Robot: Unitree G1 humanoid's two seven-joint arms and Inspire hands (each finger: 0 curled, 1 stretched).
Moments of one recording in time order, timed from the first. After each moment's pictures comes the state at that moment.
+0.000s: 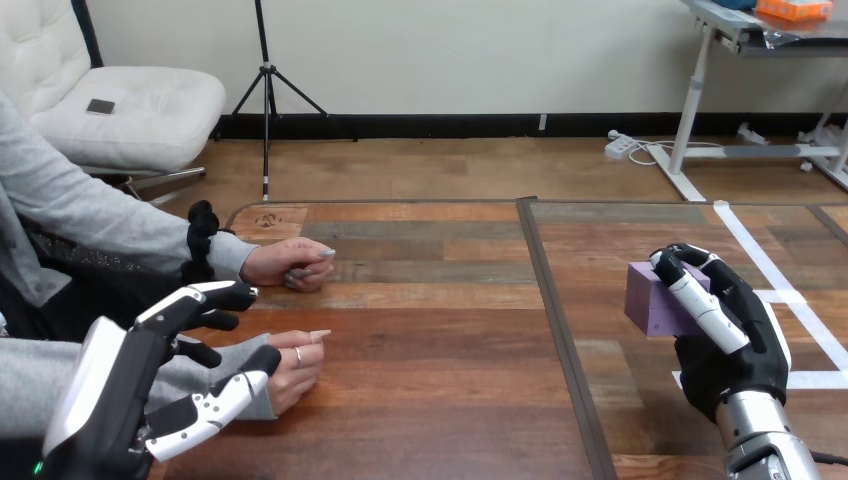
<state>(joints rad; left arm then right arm) 0.35 0.31 0.22 -0.08 0.29 -0.49 -0.10 -0.20 -0.16 -0.30 0.56 0.56 -0.13 0.28</state>
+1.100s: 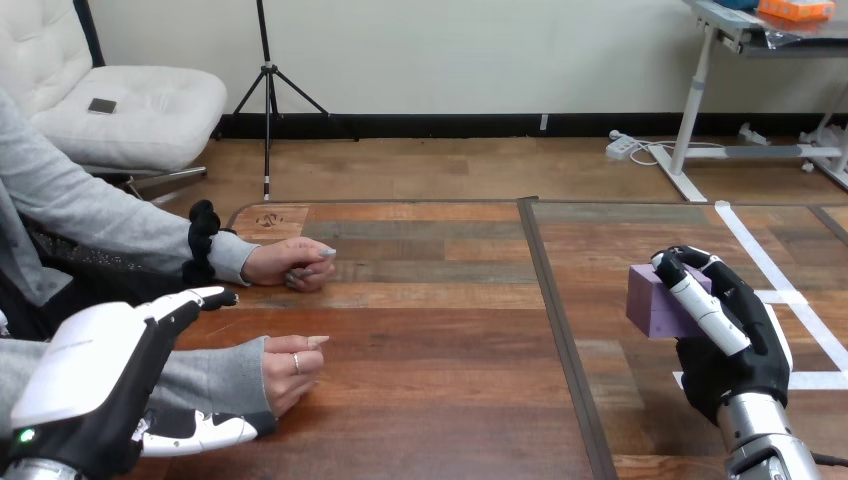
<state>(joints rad) 0.34 0.46 0.22 -0.16 0.65 -0.35 -0.05 -0.20 -0.15 -0.32 0.56 0.53 -0.13 0.28</state>
